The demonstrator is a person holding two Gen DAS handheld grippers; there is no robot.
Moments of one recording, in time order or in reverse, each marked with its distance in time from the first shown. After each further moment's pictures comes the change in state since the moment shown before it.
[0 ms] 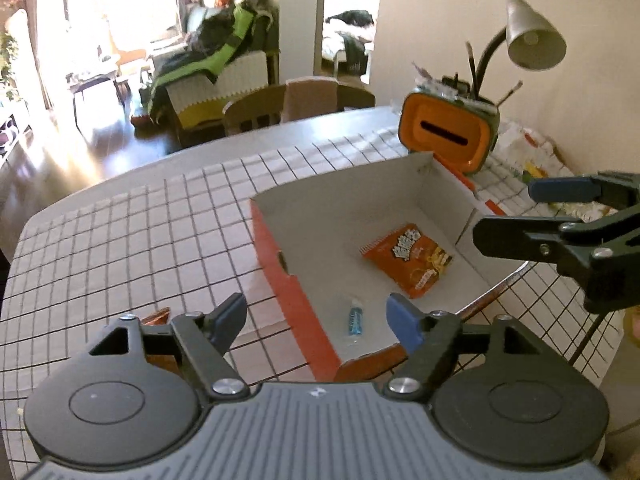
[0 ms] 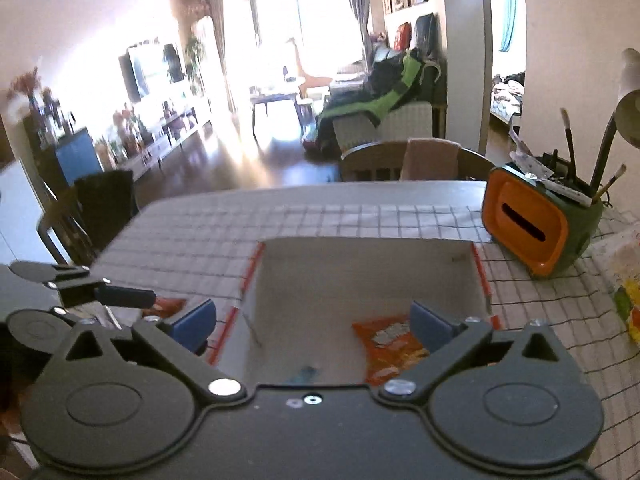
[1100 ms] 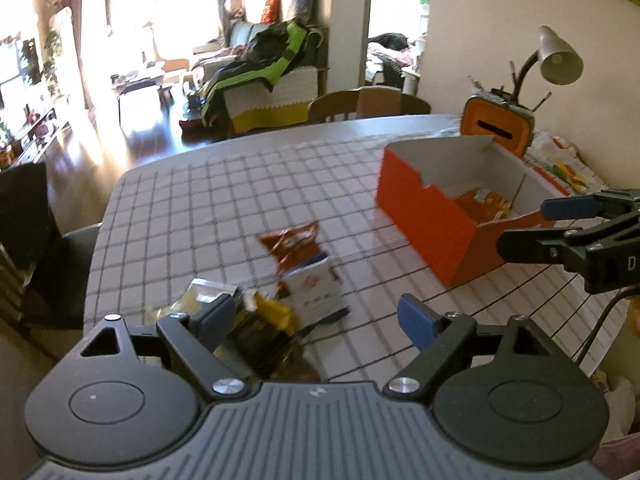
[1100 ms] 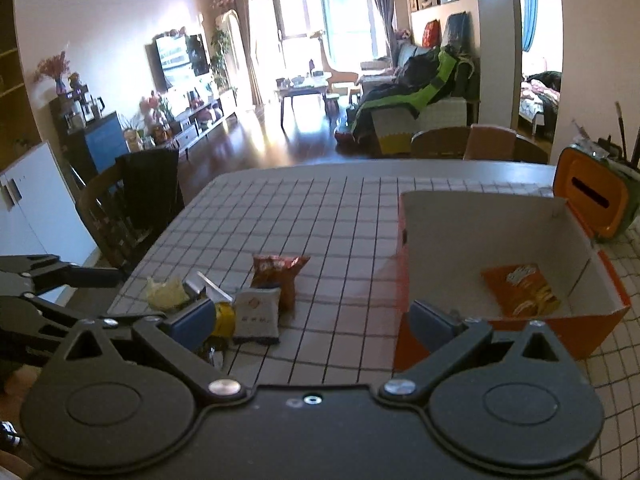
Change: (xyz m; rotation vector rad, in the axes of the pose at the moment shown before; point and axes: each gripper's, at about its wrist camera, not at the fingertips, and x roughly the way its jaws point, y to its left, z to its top) left arm -0.103 0.138 -0.130 -0.057 -0.059 0.077; right arm 0.019 0.144 -0.051 -0.028 0.025 0.034
